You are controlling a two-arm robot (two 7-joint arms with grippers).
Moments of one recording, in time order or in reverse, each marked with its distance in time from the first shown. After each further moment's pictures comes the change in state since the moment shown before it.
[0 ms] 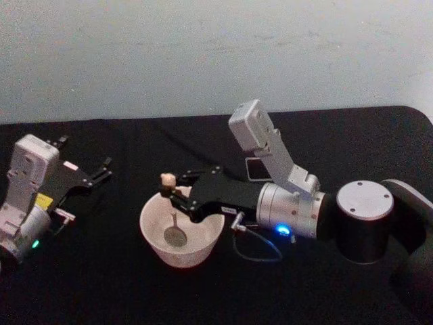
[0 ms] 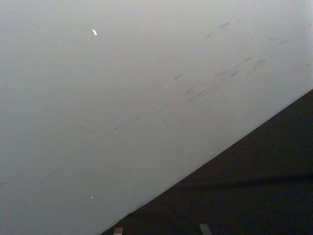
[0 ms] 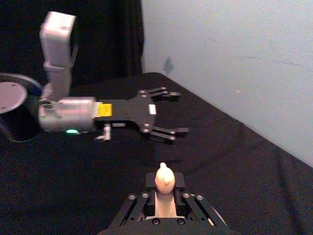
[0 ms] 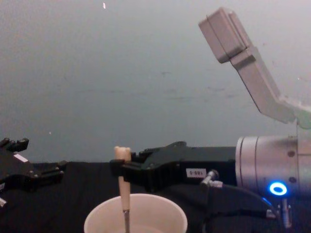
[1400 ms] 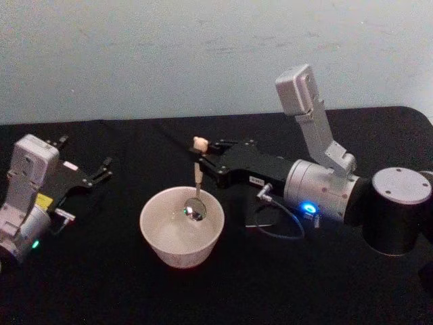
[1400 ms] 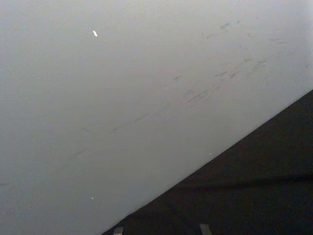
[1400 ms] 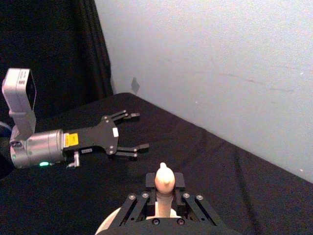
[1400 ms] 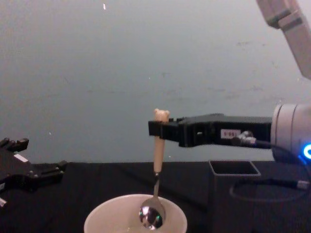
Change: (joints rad) left arm 0.000 0.000 0.000 0.000 0.000 0.000 0.000; right arm -0.052 0.032 0.116 -0.099 0.111 0.074 -0.105
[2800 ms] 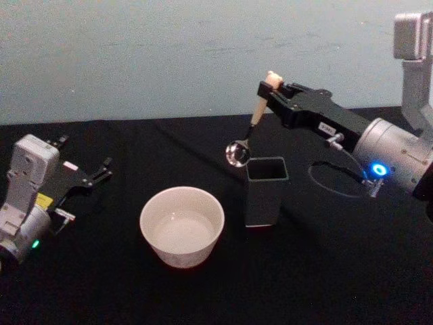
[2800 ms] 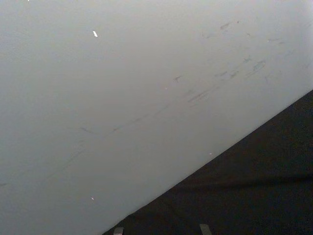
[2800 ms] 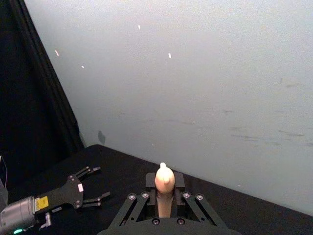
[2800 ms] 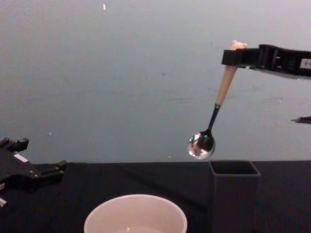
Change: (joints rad) left arm 0.000 0.000 0.000 0.000 0.000 0.000 0.000; right arm -0.074 0.098 0.187 -0.134 0.247 -0.014 -0.130
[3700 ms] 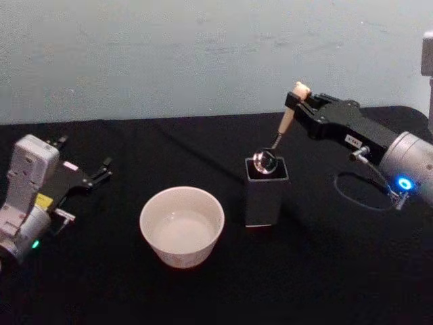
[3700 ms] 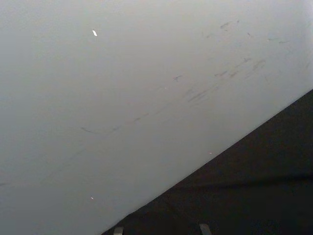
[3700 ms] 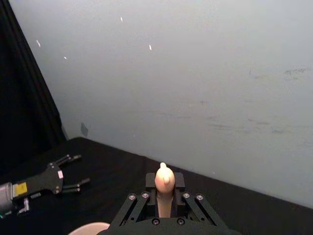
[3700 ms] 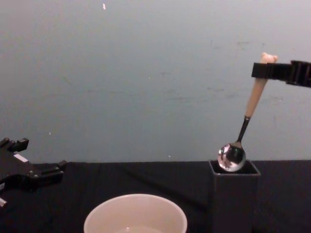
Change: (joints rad) left arm 0.000 0.000 0.000 0.000 0.000 0.000 0.000; right arm -0.068 0.087 0.026 -0.018 0.008 -0.068 -0.018
